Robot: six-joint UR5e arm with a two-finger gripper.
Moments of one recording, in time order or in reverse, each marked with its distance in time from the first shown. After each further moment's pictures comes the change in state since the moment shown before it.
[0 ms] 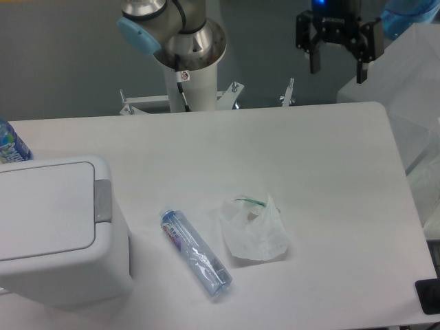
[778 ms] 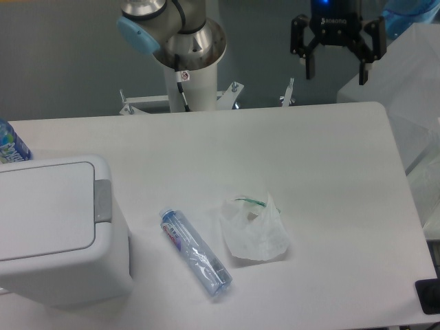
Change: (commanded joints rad) arm -0.076 -0.049 0.078 0.006 -0.057 -0.423
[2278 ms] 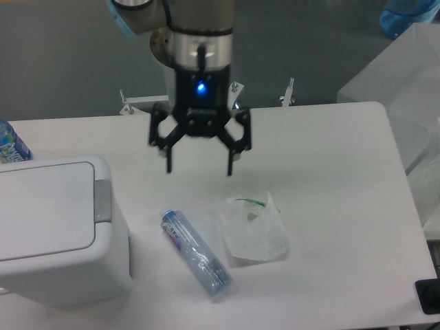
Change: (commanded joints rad) arm -0.480 -0.204 0.038 0.308 0.002 -1.017
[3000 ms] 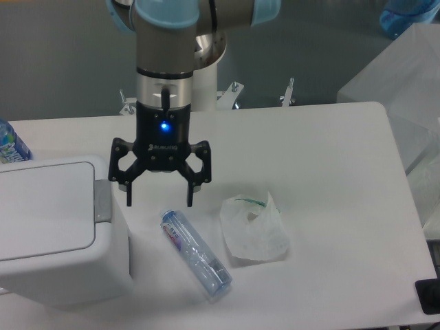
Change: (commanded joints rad) arm -0.074 -0.046 0.000 0.000 0.000 -0.086
